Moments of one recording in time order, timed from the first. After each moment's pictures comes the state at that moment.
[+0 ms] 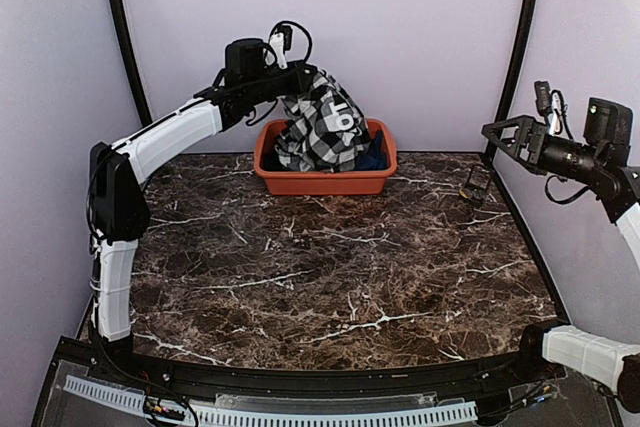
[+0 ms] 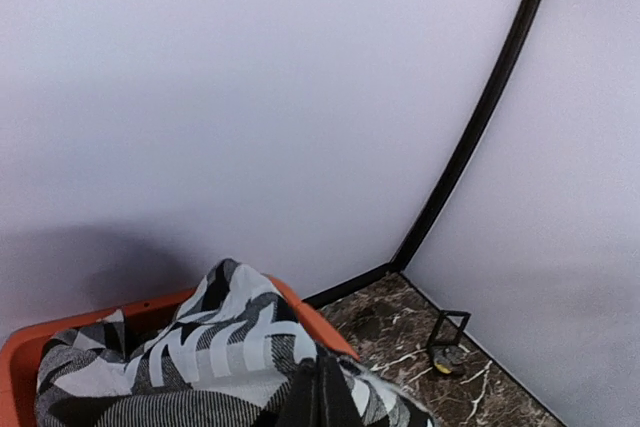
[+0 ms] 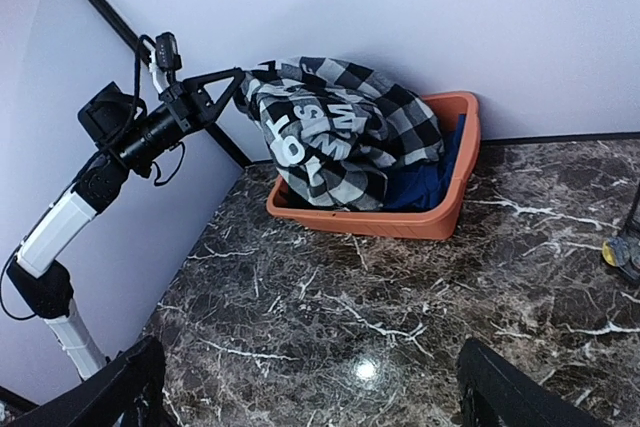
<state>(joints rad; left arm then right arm) -0.54 2.19 2.18 -0.06 0.17 -0.33 0.04 0.85 1.11 -0.56 -0.65 0.40</state>
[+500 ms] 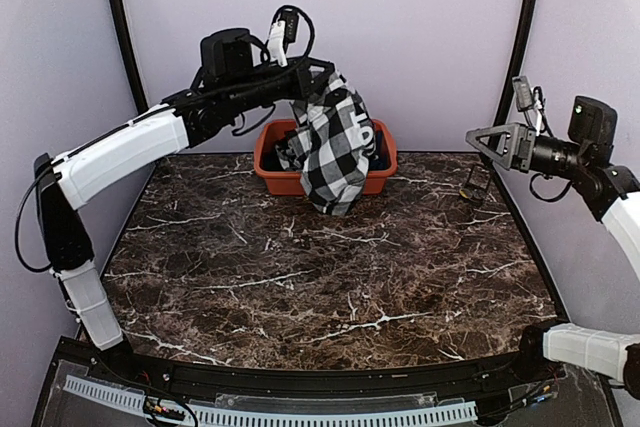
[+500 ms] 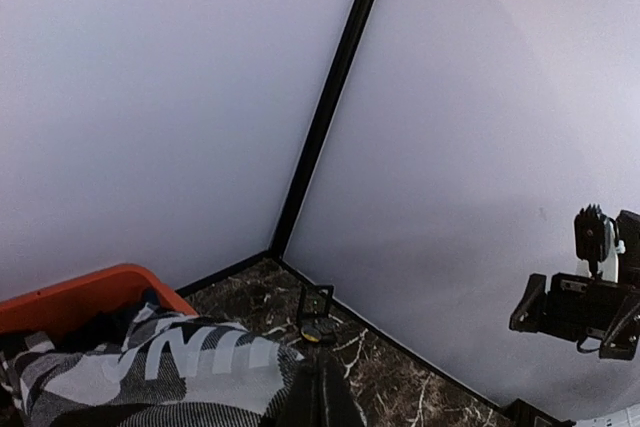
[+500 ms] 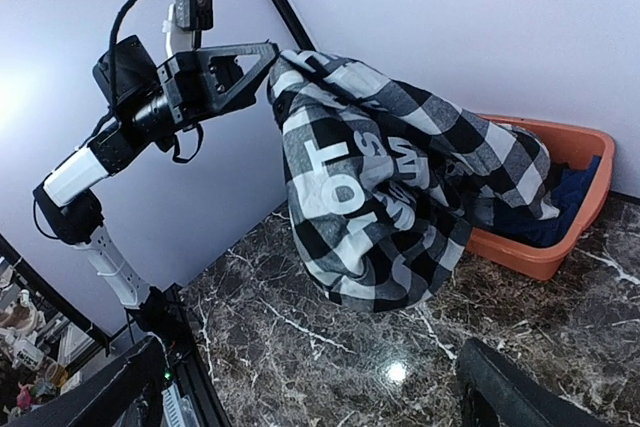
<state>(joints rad) -0.72 1.83 1.89 -0.02 0.21 -0.33 0.09 0.91 1.05 -0.32 -0.96 0.34</state>
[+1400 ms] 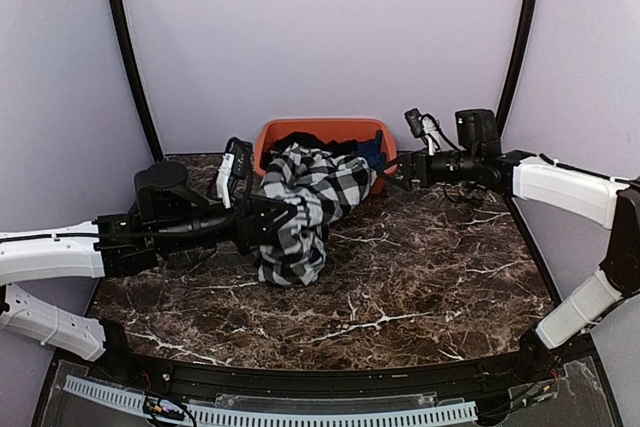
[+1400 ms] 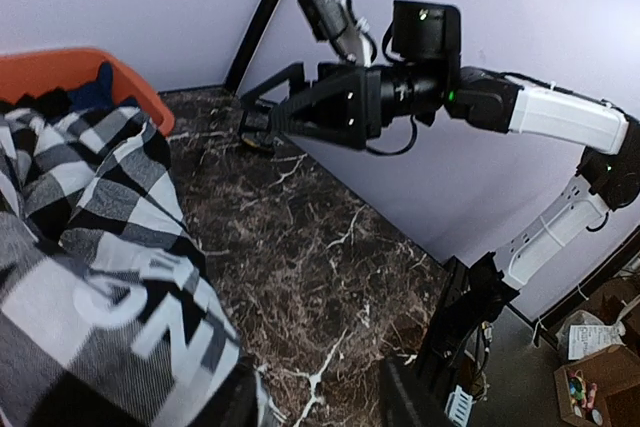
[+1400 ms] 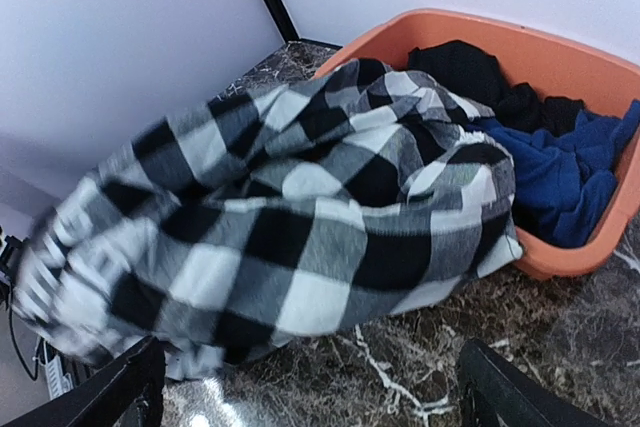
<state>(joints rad) -0.97 1.10 0.81 0.17 0.08 -0.48 0.43 1.46 1.08 -0.10 -0.59 0.12</state>
